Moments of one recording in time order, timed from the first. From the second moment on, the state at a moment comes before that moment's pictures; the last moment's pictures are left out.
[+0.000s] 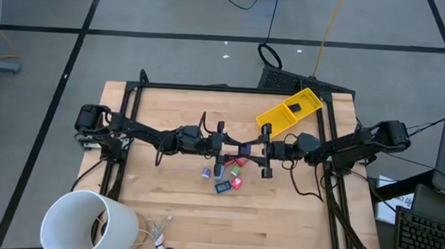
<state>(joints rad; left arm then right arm) -0.03 1.69 0.92 0.76 0.00 0.12 0.05 1.38 0.44 1.20 -0.06 -0.20</state>
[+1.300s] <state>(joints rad) -0.03 1.47 0.66 0.73 -0.41 0.07 -0.20 0.84 0.16 0.72 0.43 -0.12</state>
